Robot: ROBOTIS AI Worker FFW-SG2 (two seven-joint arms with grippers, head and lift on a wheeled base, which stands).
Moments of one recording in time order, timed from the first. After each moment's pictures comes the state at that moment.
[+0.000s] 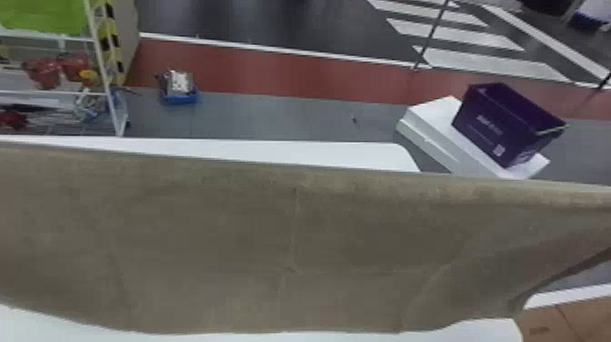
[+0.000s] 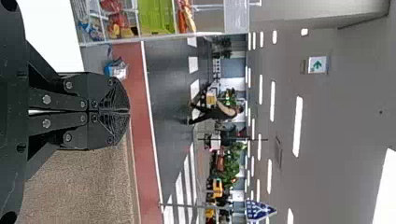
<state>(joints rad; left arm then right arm) 0.54 0.00 0.91 -2.85 0.54 0.86 -0.66 0.34 -0.12 -1.53 -2.41 -0.72 1.00 1.36</state>
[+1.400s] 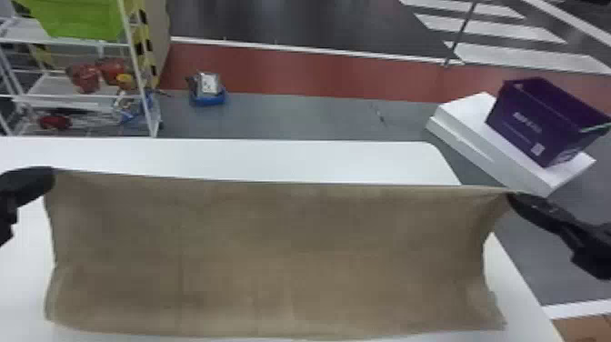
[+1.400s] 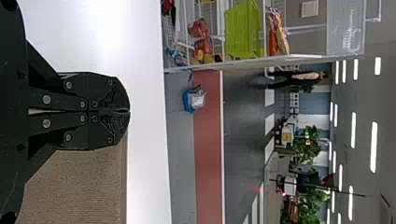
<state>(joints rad) 0.16 0.00 0.28 -2.35 -0.16 0.97 -0.47 0.13 -0.18 -0.80 -1.94 -0.02 0.57 1.10</state>
